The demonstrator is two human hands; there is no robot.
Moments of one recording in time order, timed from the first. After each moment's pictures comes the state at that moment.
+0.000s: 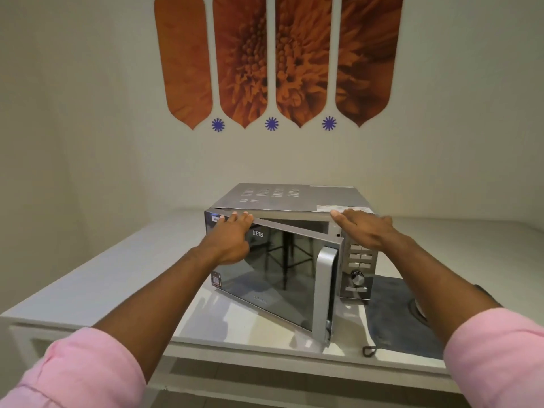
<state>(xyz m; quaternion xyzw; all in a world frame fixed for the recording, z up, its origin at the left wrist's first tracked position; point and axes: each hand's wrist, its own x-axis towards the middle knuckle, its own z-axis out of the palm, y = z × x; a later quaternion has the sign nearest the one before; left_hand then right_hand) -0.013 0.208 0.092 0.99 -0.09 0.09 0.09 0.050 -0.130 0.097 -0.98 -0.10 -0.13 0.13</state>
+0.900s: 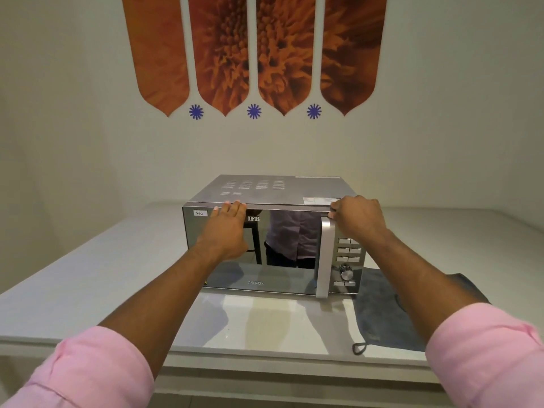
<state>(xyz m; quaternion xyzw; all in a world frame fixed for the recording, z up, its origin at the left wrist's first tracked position) 0.040 0.183 0.072 0.99 -0.07 0.14 0.01 0.076 -0.119 0.093 -0.96 -0.03 -0.27 -0.06</state>
